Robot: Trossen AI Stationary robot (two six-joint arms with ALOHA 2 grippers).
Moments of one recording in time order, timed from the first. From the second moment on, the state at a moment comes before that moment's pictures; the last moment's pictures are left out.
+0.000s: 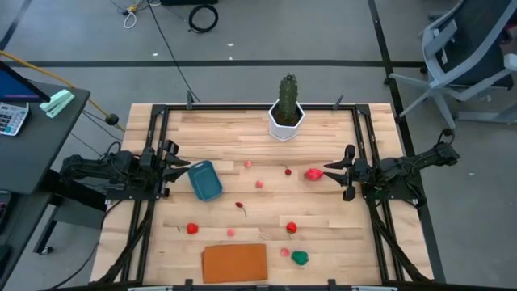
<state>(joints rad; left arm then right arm) -0.13 0.01 0.02 0.41 -0.11 -0.02 0.34 0.05 0.03 0.01 0.47 -0.01</state>
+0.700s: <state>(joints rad) -0.13 0.01 0.02 0.44 -0.11 -0.01 0.34 0.21 0.35 0.05 0.38 -0.47</state>
